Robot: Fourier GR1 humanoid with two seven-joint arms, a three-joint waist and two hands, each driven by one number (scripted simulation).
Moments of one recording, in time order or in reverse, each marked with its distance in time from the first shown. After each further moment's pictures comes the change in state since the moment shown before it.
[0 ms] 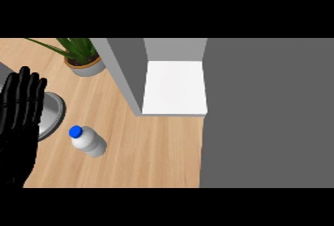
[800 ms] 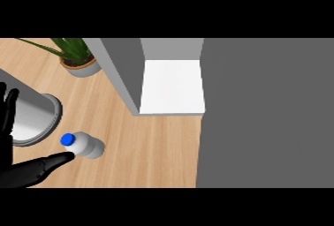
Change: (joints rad) left arm 0.024 -0.059 0.124 -0.082 0.025 0.162 0.270; right arm 0.407 0.012 0.219 -0.329 -0.125 0.160 0.066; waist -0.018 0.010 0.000
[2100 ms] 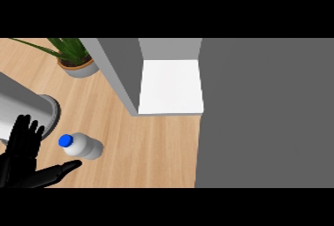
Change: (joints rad) left arm 0.194 -0.020 0.093 0.349 0.081 -0.096 -0.166; right arm 0.357 -0.052 0.197 -0.072 0.073 0.027 -0.192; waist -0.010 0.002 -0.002
